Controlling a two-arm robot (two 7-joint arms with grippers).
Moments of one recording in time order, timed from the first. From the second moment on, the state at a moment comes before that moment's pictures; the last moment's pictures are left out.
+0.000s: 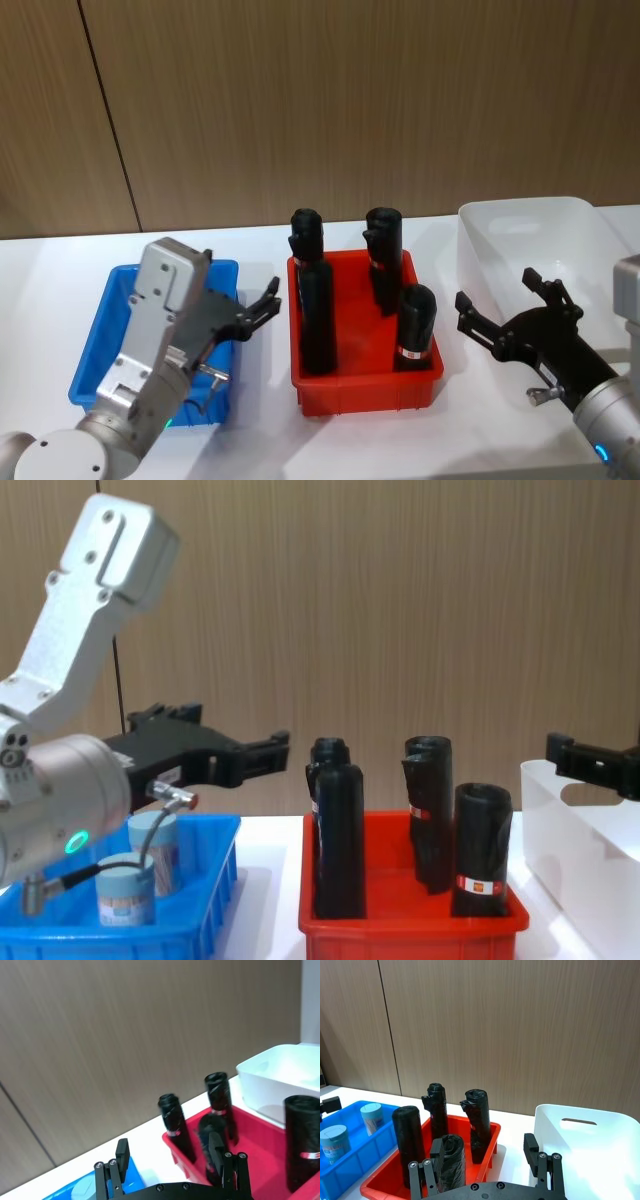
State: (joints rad) left arm -0.25 0.39 0.42 -1.58 -0.23 0.04 -0.01; right arm -0.01 0.34 -0.23 -1.77 0.29 0.03 0.07
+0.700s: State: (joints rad) left arm -0.26 0.41 0.37 -1.53 -0.34 0.20 0.04; right arm -0.01 0.34 -0.23 -1.77 0.29 0.03 0.07
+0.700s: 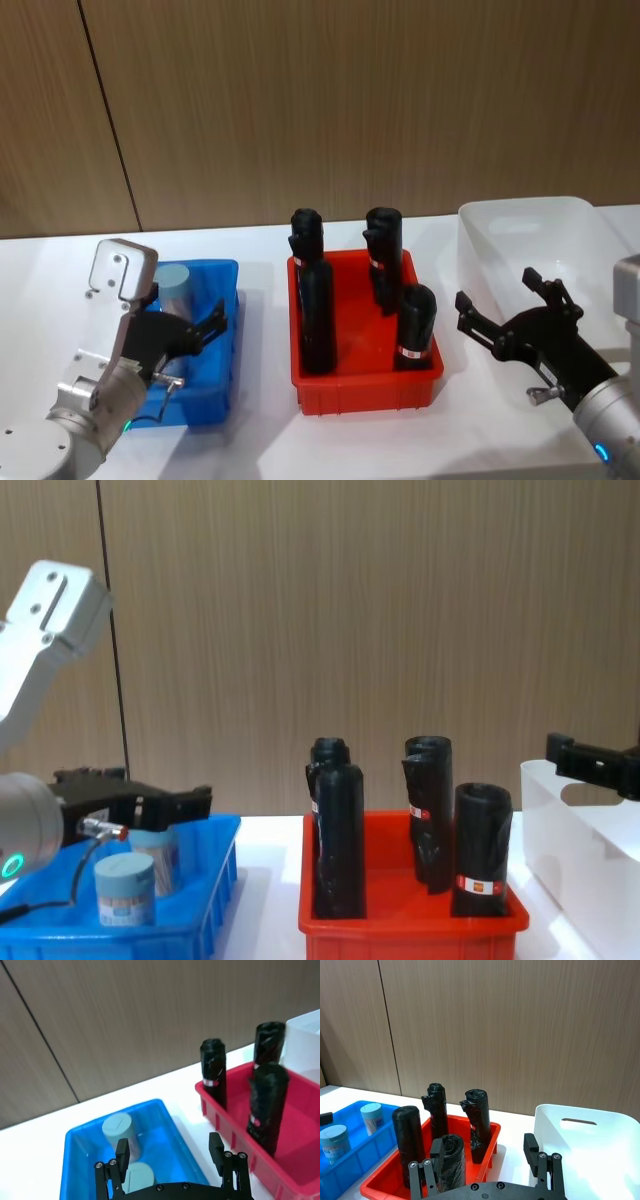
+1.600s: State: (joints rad) left arm -0.30 0.39 0.32 -1.41 -0.44 0.31 0.05; right arm -0.01 0.34 -0.23 -1.77 0.29 0.03 0.07
